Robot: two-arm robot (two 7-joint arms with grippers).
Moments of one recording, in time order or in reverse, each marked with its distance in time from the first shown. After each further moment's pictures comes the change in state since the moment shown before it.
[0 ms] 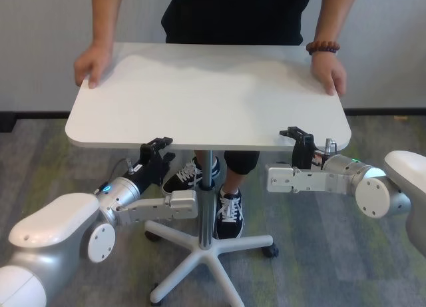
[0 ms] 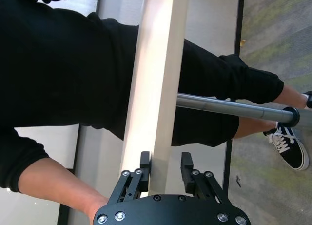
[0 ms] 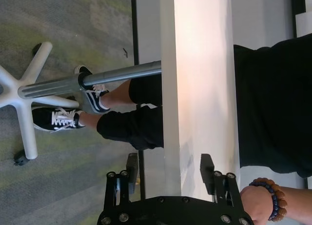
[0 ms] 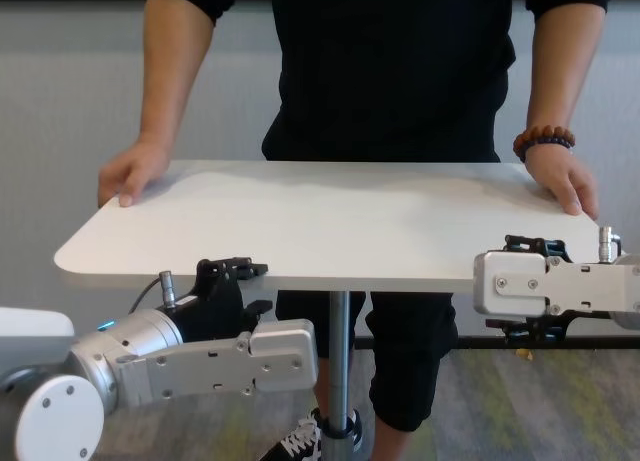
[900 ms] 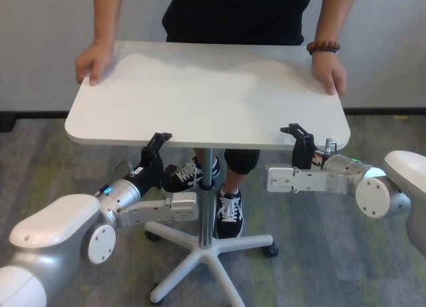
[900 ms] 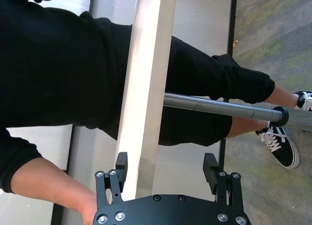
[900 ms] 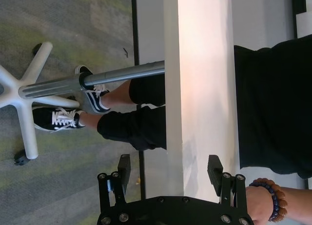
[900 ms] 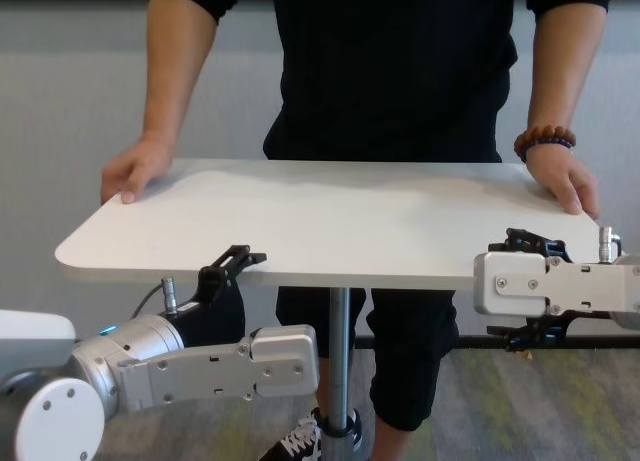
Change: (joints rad) left arm 0.000 0.000 0.000 0.000 0.001 0.000 -0.001; right arm 0.000 0.000 0.000 0.000 0.000 0.000 0.000
